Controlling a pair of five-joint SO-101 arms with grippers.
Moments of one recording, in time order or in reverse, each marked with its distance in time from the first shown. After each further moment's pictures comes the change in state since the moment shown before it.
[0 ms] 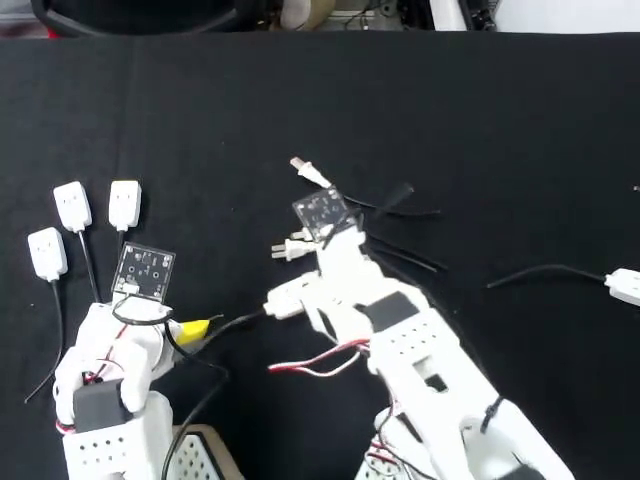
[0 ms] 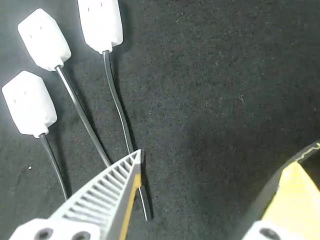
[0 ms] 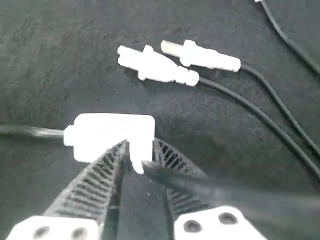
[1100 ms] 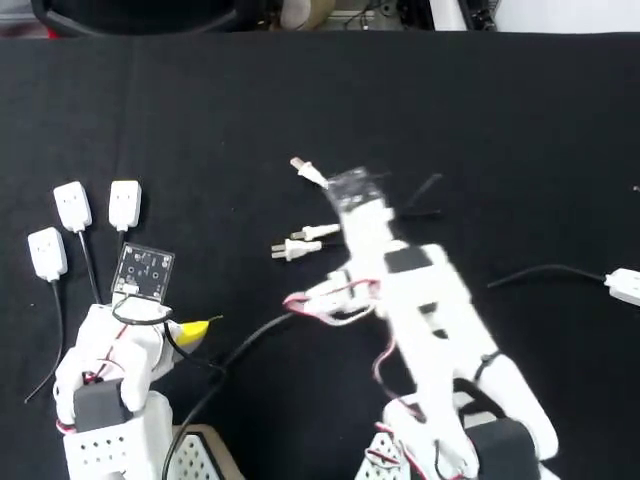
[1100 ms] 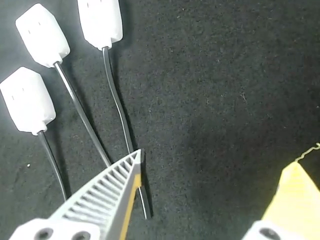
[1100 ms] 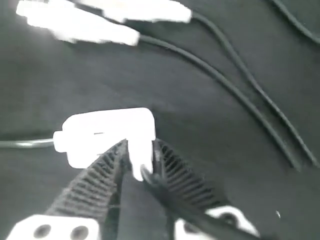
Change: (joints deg) left arm -0.4 -0.2 0.7 0.0 0.0; right arm 12.9 15.4 -13.0 12.1 6.6
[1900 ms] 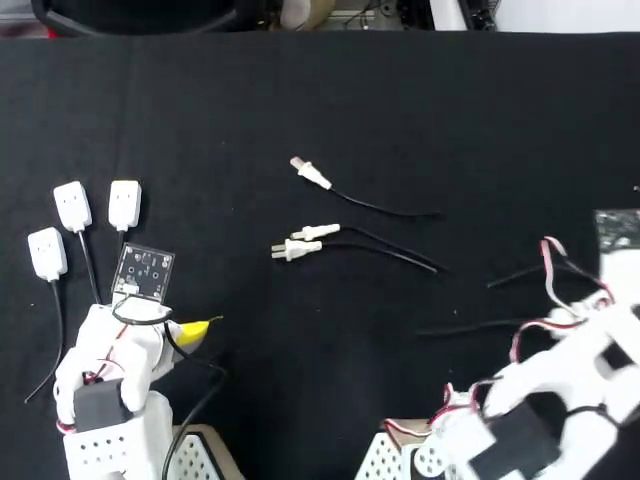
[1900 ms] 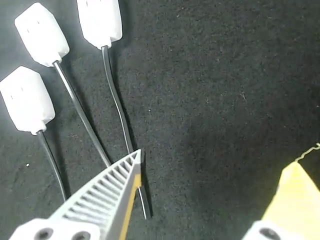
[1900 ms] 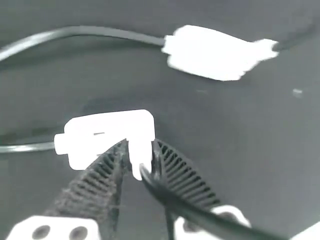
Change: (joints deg) left arm 0.0 0.0 0.2 0.0 0.0; right arm 72.1 6.0 -9.6 -12.6 44.9
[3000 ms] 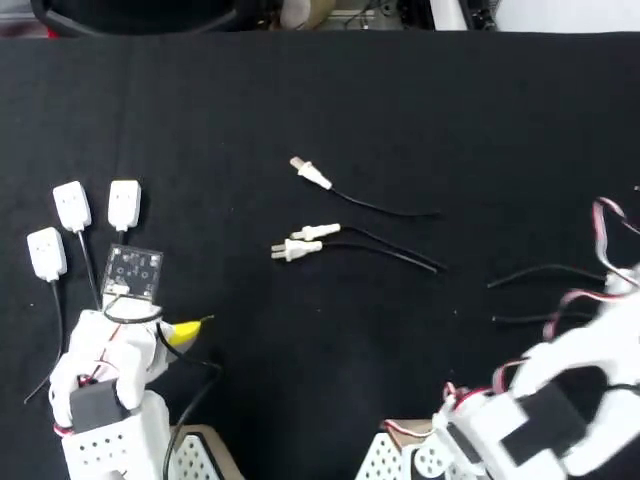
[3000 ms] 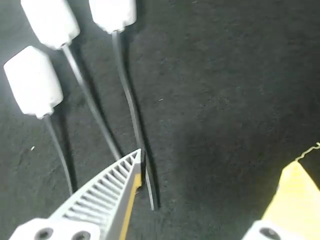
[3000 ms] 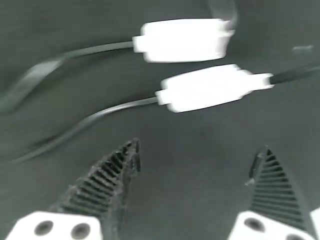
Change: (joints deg) left arm -4.1 0.1 1.0 -0.1 0.0; right arm -0.7 9.2 -27.3 27.9 -17.3
